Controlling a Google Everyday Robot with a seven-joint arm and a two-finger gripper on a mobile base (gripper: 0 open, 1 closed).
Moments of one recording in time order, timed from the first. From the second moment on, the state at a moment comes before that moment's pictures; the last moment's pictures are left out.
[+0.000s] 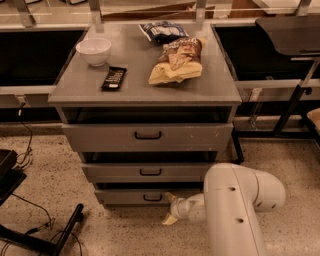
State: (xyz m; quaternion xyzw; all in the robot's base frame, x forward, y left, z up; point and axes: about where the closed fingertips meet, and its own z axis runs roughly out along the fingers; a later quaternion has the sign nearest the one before) arm 0.604 -0.034 0.165 -0.63 0.69 0.08 0.36
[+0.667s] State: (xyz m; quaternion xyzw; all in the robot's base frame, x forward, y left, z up) arm 0.599 -0.044 0.176 -0.63 0.68 0.07 0.37
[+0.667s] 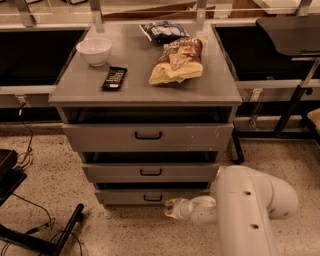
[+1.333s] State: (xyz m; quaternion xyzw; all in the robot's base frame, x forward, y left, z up) arm 0.563 -0.122 0.213 -0.62 0.70 0.03 0.35
